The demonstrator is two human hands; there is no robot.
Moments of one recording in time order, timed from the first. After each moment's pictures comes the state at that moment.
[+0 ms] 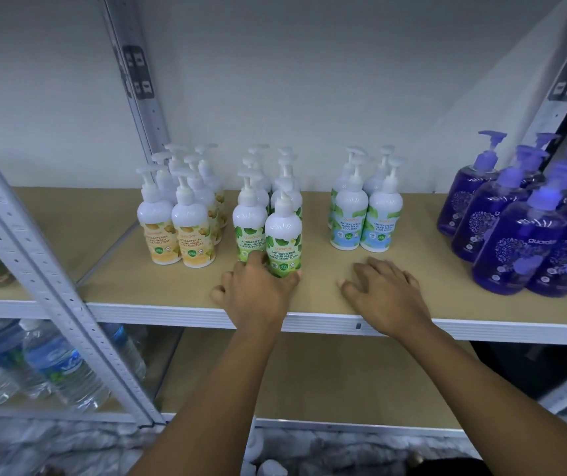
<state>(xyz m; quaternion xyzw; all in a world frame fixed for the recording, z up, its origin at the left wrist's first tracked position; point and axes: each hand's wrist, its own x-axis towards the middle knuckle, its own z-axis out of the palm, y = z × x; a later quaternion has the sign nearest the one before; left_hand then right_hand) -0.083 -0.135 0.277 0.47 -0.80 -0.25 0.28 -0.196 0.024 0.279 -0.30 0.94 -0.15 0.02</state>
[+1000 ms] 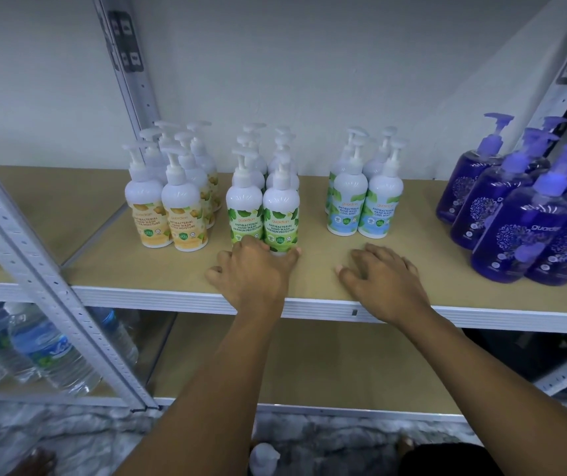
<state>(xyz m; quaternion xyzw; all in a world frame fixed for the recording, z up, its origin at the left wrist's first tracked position) -0.096 -0.133 0.274 0.50 -0.79 -0.20 0.29 -0.197 0.028 0.277 -0.30 0.94 -0.17 0.00</state>
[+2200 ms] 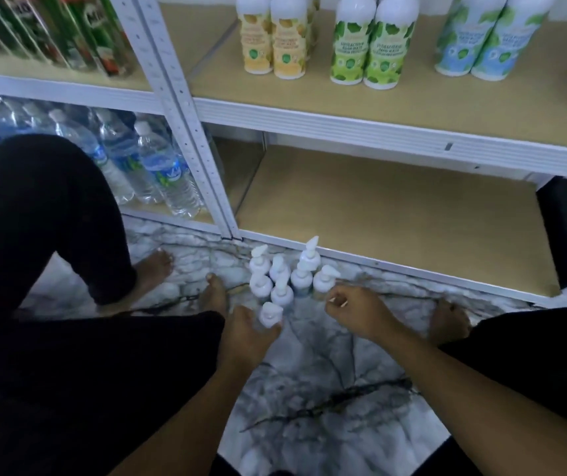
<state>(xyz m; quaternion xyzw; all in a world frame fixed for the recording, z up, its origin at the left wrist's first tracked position) 0.240 -0.031 0.057 0.55 -0.69 -0.45 0.11 0.032 0.078 0.081 -0.39 0.82 -0.23 0.34</state>
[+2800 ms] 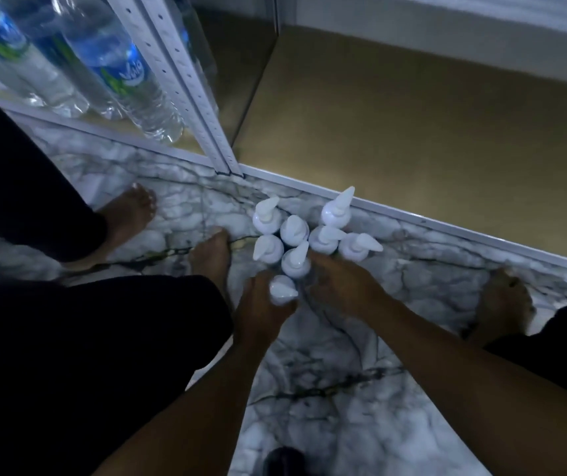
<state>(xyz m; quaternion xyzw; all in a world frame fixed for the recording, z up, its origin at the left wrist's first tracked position) 0.215 -0.076 -0.081 0.52 -0.72 -0.45 0.04 0.030 -0.009 -0.045 -0.48 0.77 -0.07 0.41</state>
